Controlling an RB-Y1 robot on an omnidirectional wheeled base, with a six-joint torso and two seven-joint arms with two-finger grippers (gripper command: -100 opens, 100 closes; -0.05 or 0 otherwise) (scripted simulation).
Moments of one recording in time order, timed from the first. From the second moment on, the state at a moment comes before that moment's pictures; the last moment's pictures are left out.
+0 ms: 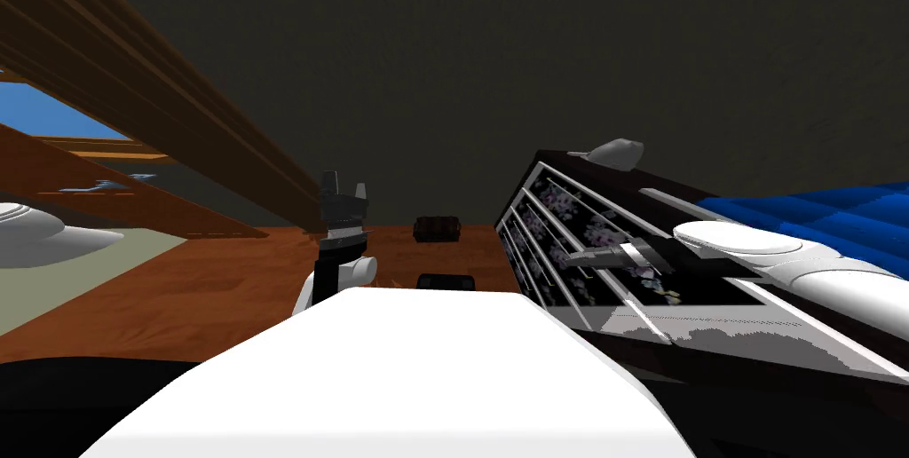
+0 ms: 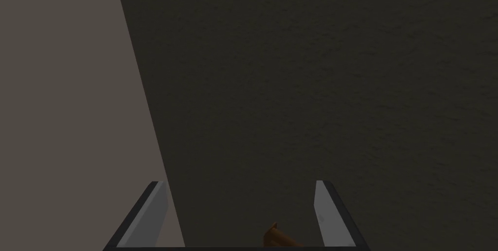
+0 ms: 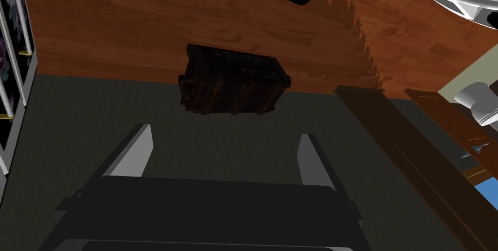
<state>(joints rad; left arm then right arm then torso) 0.49 -0.04 0.07 -2.34 -0.07 -0.38 0.15 0.25 -1.70 0.26 -1.21 0.74 -1.30 -0.53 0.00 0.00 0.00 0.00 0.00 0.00</state>
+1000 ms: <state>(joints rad) 0.49 -0.04 0.07 -2.34 -0.07 -0.38 0.15 0.16 -1.95 0.28 -0.98 0.80 -1.40 -0.62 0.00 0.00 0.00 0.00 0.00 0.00</state>
